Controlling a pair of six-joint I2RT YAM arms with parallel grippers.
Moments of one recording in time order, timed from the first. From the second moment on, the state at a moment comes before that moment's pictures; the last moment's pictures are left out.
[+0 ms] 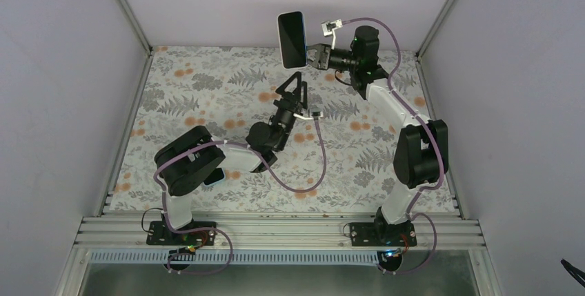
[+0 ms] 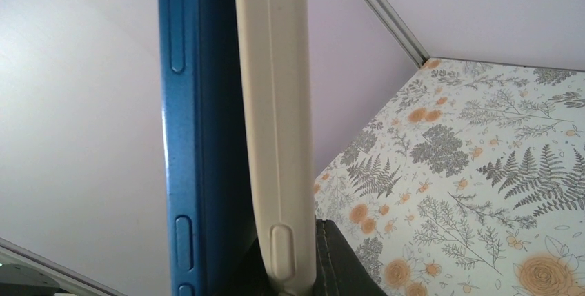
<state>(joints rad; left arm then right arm) -0.94 1.88 0.90 1.54 -0.44 1.74 0.27 1.78 1.46 0.23 -1.05 0.66</state>
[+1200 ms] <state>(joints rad) -0.89 1.91 1.07 1.54 -0.44 1.74 0.27 1.78 1.46 0.28 -1.04 0.71</state>
